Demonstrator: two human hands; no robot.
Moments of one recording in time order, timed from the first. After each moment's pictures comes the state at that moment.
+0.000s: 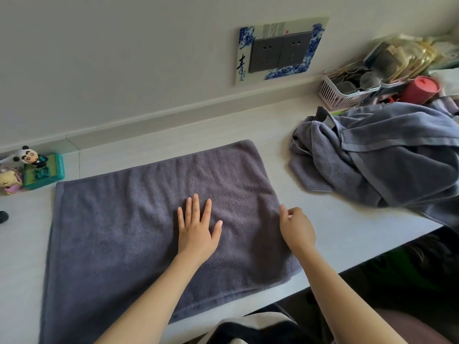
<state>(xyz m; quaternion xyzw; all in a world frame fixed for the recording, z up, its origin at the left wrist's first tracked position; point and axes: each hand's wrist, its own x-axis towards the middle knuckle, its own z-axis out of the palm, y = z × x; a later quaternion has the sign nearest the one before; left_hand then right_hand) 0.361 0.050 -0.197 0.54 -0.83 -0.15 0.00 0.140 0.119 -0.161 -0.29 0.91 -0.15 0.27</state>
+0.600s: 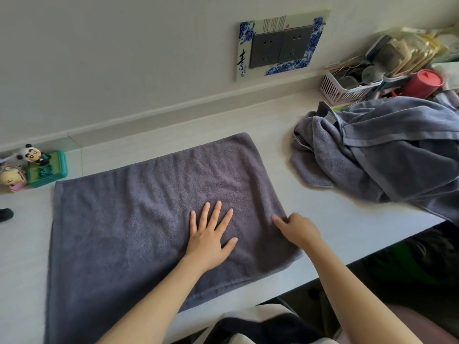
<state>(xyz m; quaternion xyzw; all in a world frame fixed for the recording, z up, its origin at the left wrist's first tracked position) 0.360 0.070 -0.199 0.45 -0.88 -0.13 -0.11 0.129 0.127 -0.160 -0.37 0.86 0.02 0.35</state>
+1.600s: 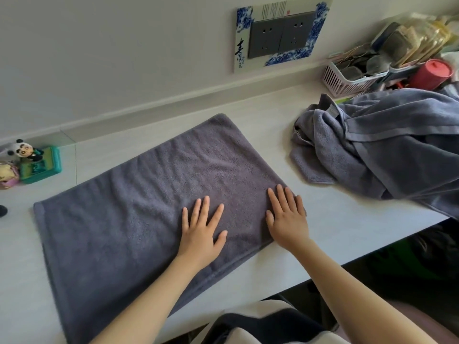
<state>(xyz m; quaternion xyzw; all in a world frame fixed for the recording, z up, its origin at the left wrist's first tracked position) 0.369 0.070 -0.207 0.47 -0.88 -0.09 0.00 0.139 0.125 -0.200 -0.57 0.82 -0.02 0.11</state>
